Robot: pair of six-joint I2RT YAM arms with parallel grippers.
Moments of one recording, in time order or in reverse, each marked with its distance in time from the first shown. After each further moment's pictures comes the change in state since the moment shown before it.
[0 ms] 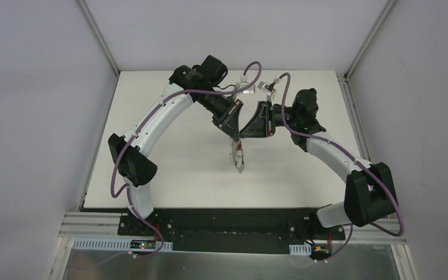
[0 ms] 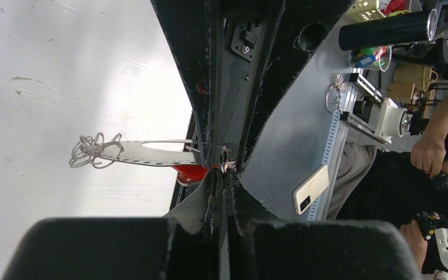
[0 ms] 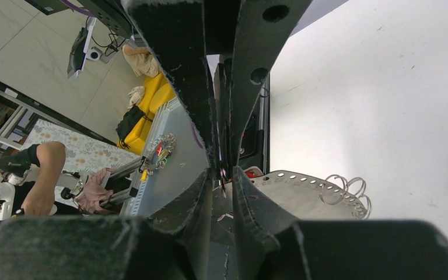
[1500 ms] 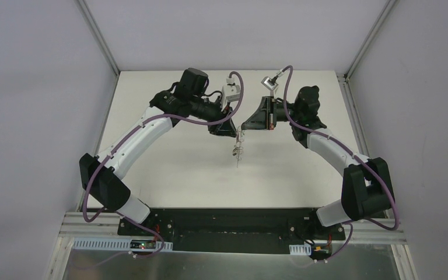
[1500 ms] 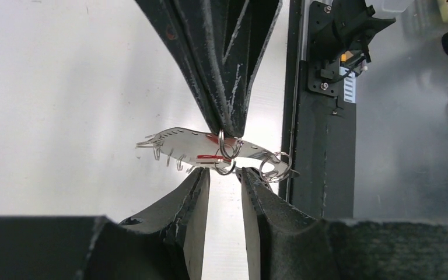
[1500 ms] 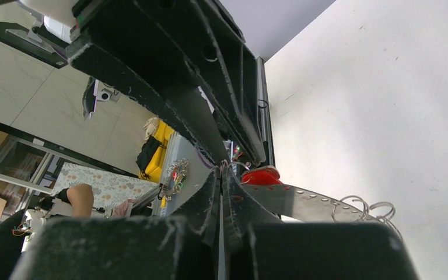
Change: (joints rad) left arm 0.038 -0.322 -0.525 0.606 -0.051 0.140; right arm -0.048 0.047 0.025 0.027 0.054 0.161
